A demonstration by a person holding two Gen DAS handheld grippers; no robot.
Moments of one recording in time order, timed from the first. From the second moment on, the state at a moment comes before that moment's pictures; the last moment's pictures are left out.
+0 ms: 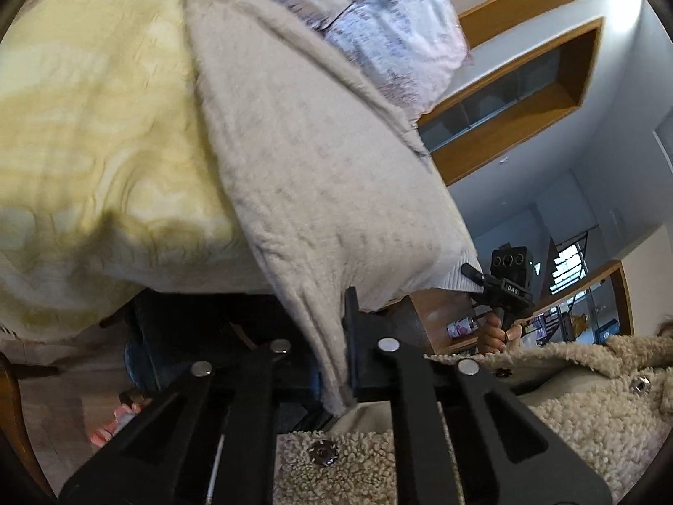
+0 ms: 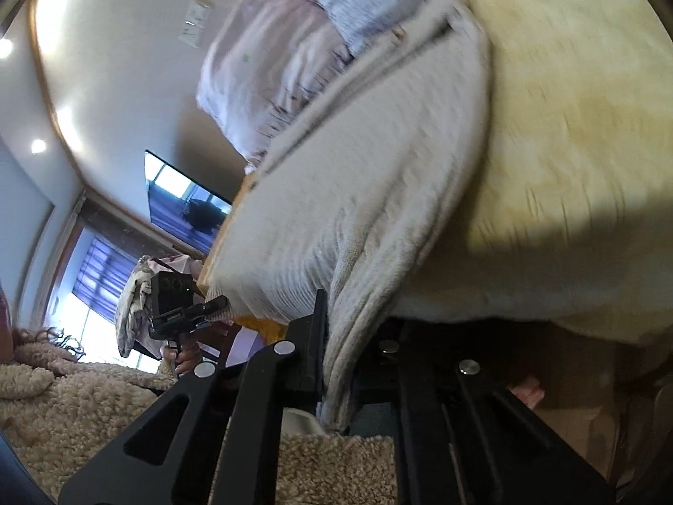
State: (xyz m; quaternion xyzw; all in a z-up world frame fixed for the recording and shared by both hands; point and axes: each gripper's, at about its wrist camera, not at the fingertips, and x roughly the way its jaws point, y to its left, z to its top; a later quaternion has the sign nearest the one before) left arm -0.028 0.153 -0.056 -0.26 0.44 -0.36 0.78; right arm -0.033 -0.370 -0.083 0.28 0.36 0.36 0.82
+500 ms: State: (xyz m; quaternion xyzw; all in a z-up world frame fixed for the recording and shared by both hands) left arm 0.028 0.185 0.032 -0.24 0.34 -0.28 0.86; right arm -0.009 -0.340 0.014 0.11 0.20 0.17 0.96
